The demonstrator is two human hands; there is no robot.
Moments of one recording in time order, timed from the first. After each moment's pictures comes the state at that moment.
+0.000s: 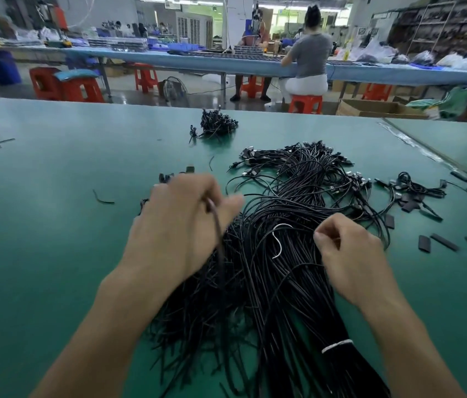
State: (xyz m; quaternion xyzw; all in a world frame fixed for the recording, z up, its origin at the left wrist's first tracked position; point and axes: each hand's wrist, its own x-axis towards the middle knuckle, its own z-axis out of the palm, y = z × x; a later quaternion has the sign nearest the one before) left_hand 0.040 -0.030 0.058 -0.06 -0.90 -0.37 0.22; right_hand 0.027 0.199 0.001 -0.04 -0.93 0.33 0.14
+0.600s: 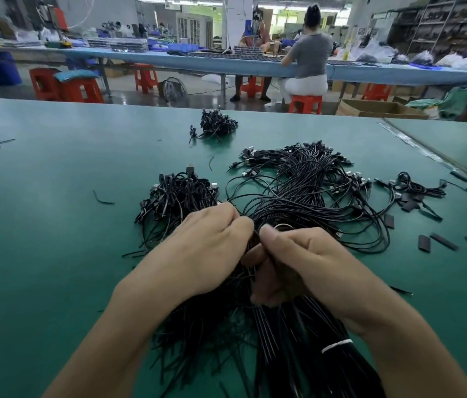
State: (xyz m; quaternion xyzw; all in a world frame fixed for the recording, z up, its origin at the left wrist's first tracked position) left_hand 0.047 -0.008 0.059 -0.04 -0.93 -0.36 -0.03; right_hand 0.056 0.161 0.038 0.12 -0.72 0.66 -0.19
